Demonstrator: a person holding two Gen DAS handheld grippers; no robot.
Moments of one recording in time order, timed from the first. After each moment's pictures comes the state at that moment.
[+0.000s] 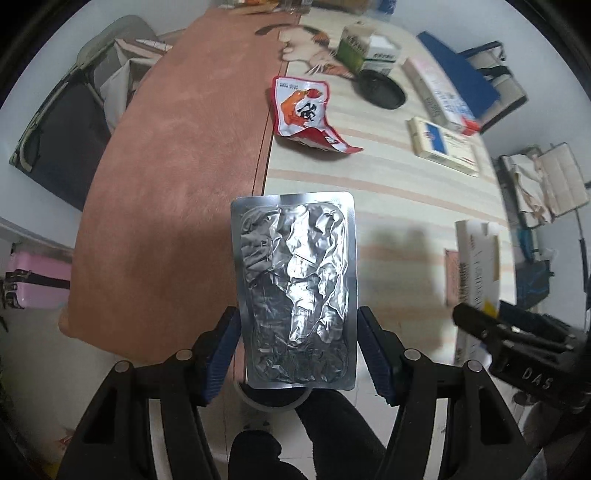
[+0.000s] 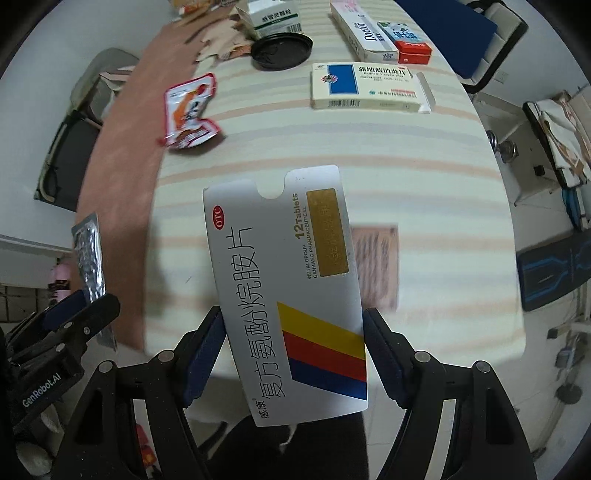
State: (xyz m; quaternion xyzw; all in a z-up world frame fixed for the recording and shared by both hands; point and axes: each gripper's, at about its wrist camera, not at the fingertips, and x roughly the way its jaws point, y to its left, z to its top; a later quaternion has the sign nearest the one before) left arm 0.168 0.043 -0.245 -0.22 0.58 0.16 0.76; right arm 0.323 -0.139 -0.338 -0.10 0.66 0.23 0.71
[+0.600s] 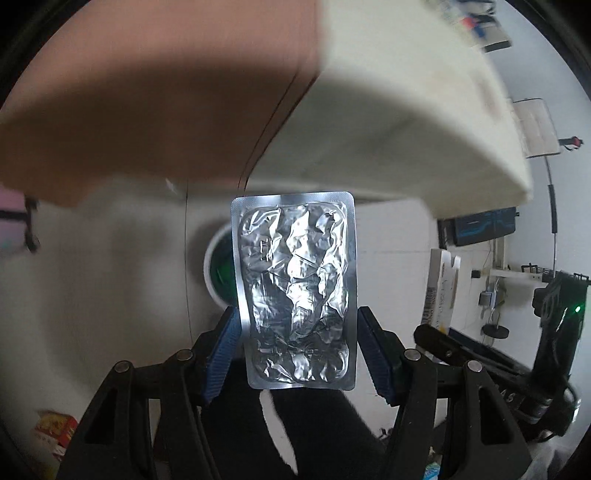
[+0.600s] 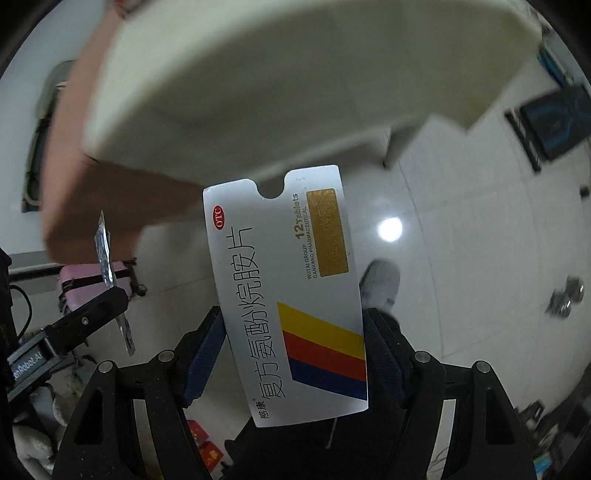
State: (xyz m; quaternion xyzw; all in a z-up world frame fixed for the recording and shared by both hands) left arm 0.023 0.004 -0.390 -0.31 0.66 0.05 0.68; right arm 0.081 -0.213 -0.499 0.02 0.75 0.14 0.65
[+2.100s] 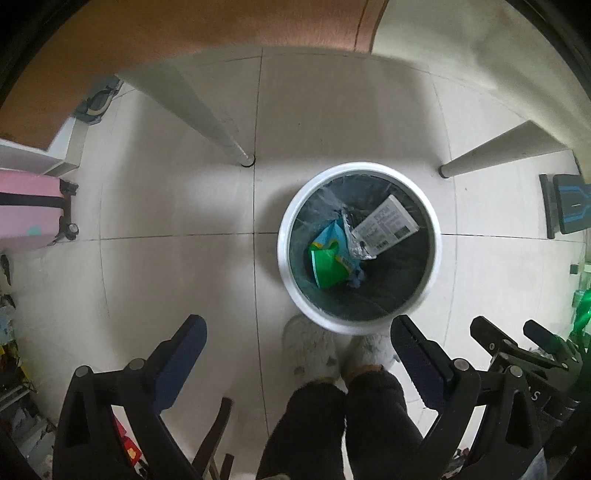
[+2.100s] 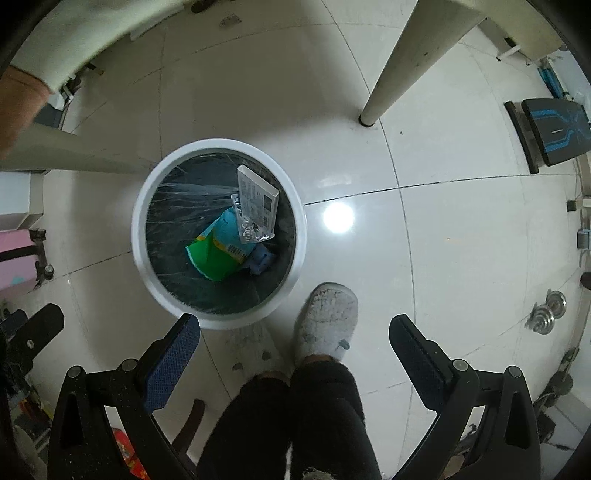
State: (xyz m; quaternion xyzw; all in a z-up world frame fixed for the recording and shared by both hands) left arm -0.021 -0.015 -0.583 -0.19 0.71 0.16 0.66; right arm 0.045 -0.207 -0.744 -0.11 0.75 0.09 0.65
